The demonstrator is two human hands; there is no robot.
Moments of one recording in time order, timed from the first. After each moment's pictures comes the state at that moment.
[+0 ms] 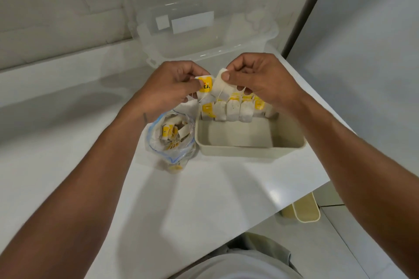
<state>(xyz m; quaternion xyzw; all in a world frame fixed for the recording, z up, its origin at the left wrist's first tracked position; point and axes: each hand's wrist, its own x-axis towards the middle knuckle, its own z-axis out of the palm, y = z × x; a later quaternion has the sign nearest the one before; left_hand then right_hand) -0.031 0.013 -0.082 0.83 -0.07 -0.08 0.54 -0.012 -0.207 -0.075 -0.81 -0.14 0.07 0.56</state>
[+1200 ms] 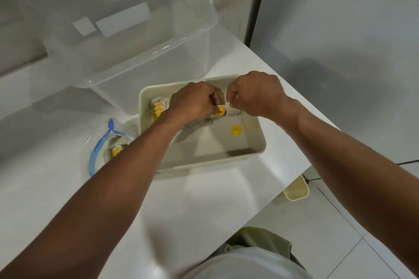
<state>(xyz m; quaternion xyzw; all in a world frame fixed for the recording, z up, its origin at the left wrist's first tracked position) 0.049 -0.147 -0.161 0.95 -0.14 -0.17 0.22 0.028 -0.316 -0.145 -0.99 -0.09 0.05 0.04</state>
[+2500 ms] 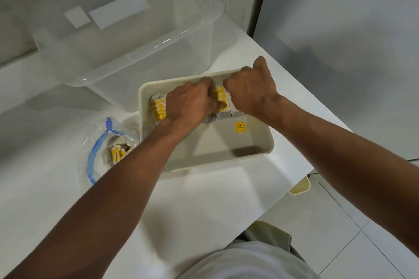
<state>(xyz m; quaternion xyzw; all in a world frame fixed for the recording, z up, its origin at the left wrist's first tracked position) 0.047 -0.141 -0.184 0.98 -0.13 -0.05 0.13 0.045 -0.297 -0.162 -0.96 -0.17 0.03 -0.22</state>
